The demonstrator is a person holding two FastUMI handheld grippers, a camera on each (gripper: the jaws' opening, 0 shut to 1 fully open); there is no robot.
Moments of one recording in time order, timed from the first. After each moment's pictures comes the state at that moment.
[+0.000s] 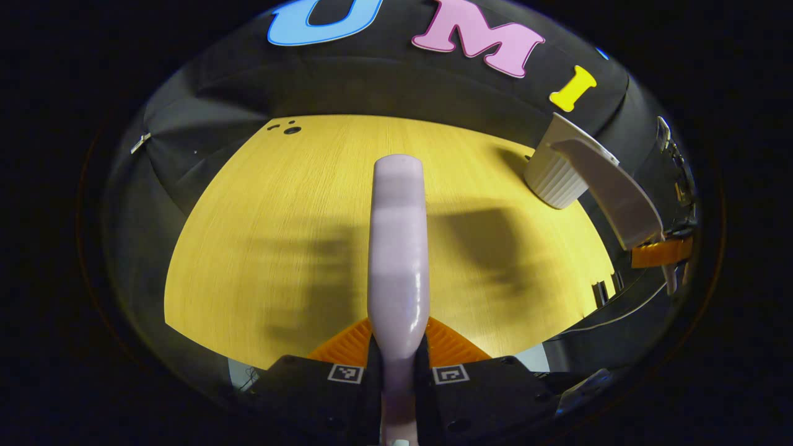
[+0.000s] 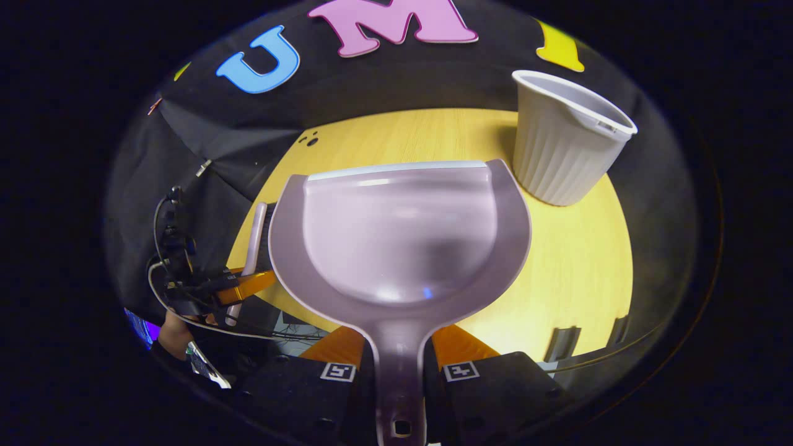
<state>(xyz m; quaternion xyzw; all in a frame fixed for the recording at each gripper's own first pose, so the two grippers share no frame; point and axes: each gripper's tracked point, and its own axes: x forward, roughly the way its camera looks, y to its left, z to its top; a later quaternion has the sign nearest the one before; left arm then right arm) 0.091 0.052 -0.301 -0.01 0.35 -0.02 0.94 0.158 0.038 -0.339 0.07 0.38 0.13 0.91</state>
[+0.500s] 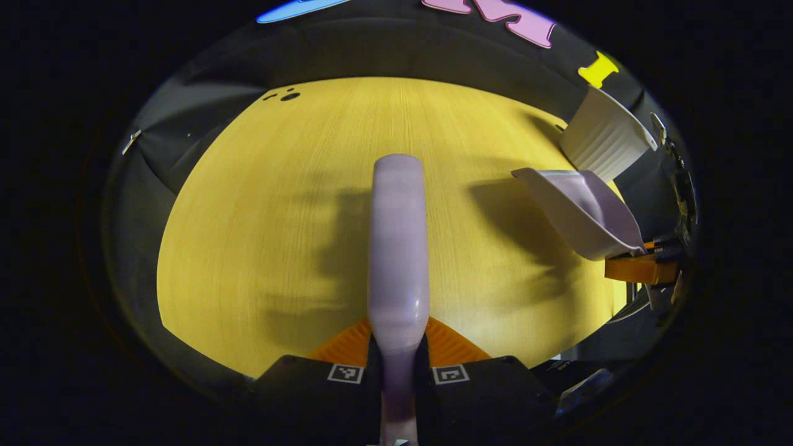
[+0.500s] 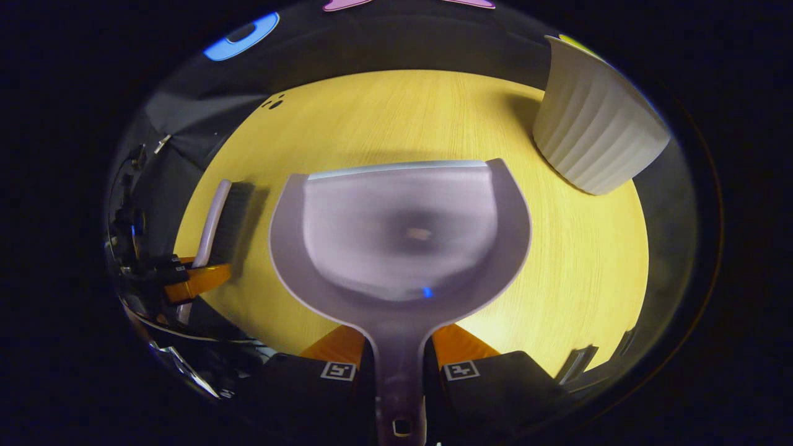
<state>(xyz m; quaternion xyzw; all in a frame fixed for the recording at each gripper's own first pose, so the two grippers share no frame) 0.137 0.060 -0.359 0.01 0.43 0.01 0.90 0.249 0.041 -0.424 0.03 0.42 0.07 0.90</state>
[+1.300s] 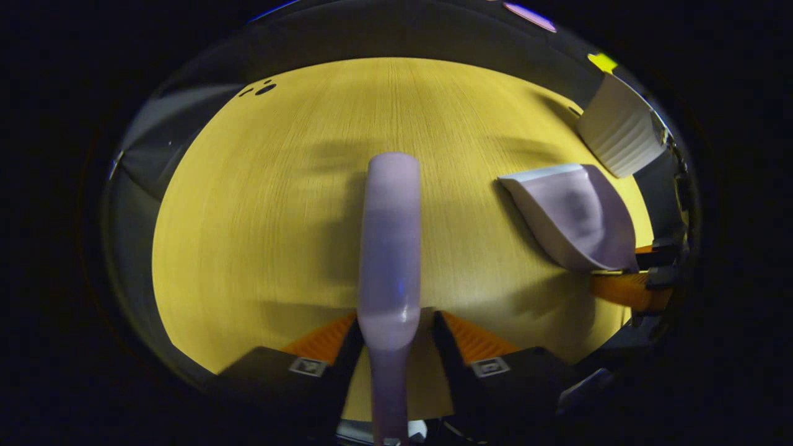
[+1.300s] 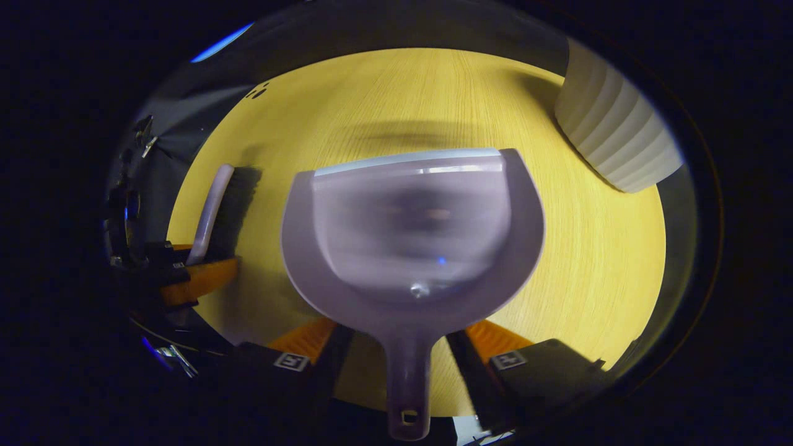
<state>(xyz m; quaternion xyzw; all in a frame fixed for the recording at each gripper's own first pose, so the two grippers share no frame) 0.163 0.032 -0.361 0.02 0.46 0.02 0.89 0.272 0.042 -0.441 0.04 0.46 0.08 0.88</state>
